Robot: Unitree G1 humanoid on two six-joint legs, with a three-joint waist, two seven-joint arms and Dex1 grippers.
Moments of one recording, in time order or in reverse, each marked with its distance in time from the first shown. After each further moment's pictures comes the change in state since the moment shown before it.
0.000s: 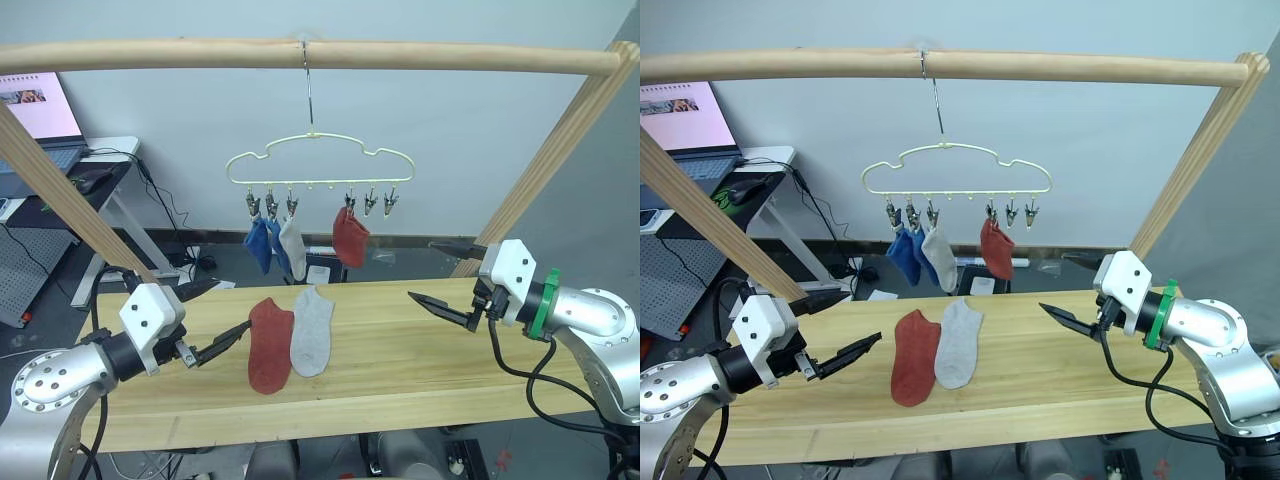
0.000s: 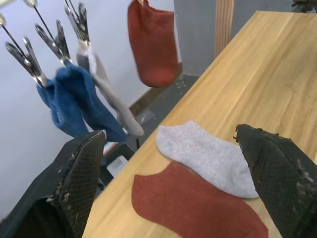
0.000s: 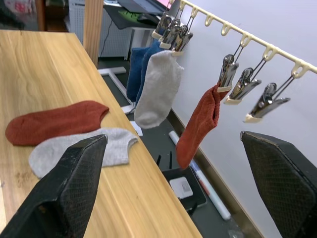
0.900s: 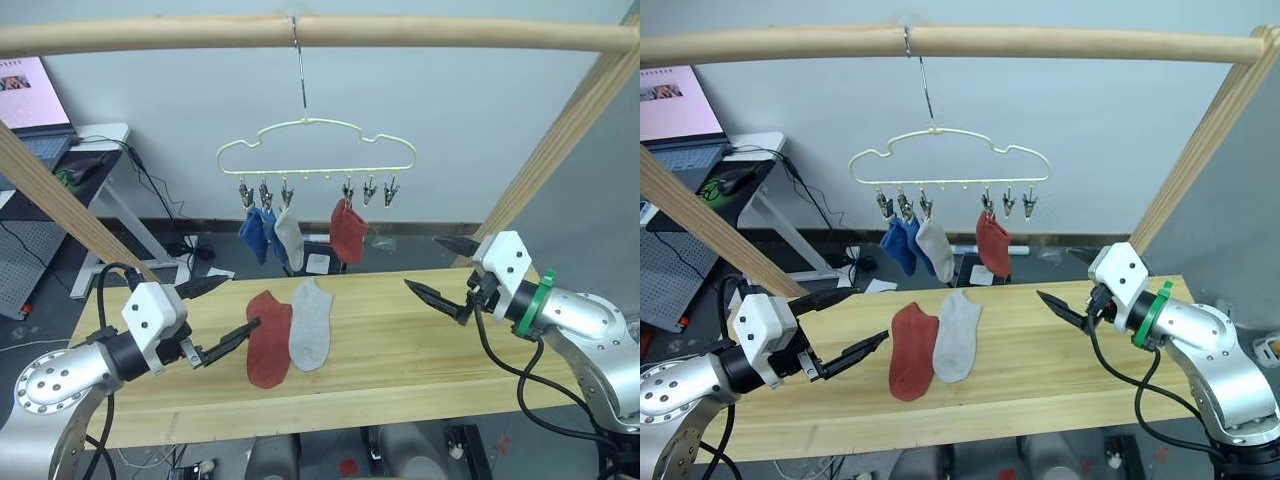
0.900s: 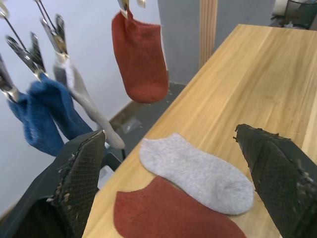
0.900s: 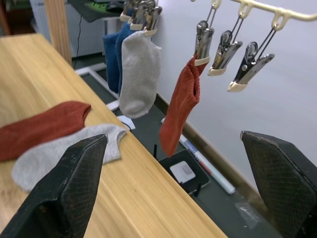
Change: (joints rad) left arm -0.003 -0.014 -0.009 -0.073 -0.063 0.035 0.000; right arm -0.030 0.079 0.004 -0.104 0.012 0.189 -0.189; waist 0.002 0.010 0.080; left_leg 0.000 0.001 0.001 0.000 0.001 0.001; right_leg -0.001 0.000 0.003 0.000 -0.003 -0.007
